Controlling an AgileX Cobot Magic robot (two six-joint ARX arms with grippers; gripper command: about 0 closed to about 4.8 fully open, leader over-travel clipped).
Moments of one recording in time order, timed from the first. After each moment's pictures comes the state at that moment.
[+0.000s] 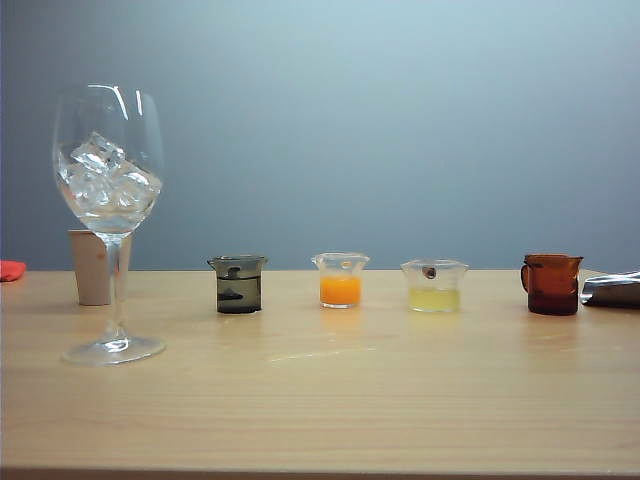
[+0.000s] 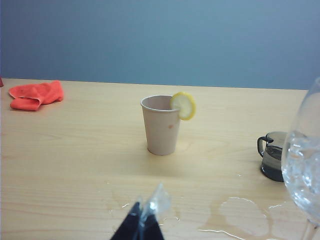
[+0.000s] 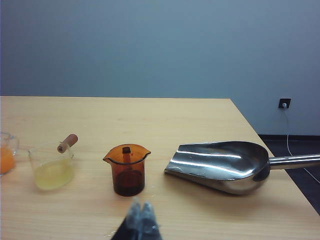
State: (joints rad) left arm -0.06 0.00 0.01 0.05 -0.05 0.01; right arm 0.01 0.00 0.00 0.09 0.00 0.00
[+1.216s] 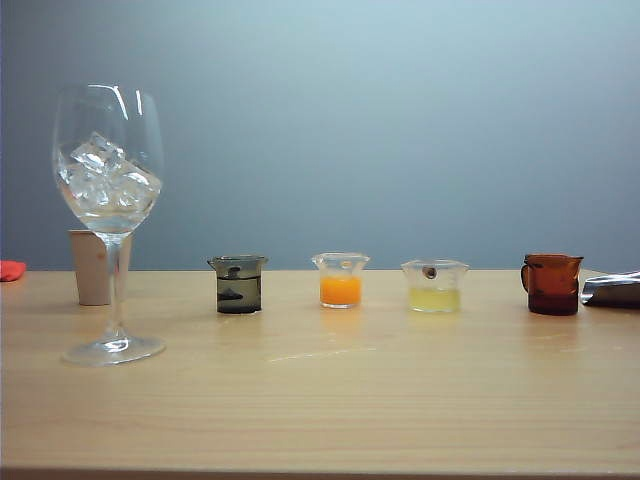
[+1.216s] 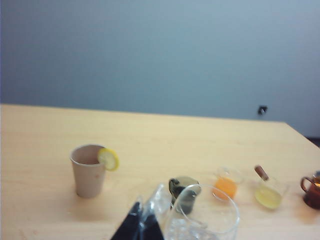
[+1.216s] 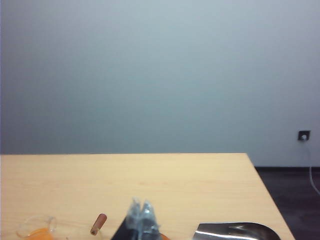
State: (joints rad) left arm -0.06 0.23 0.58 -0.32 0.19 -0.13; right arm 0.01 0.32 0.51 0.00 -0.05 0.06
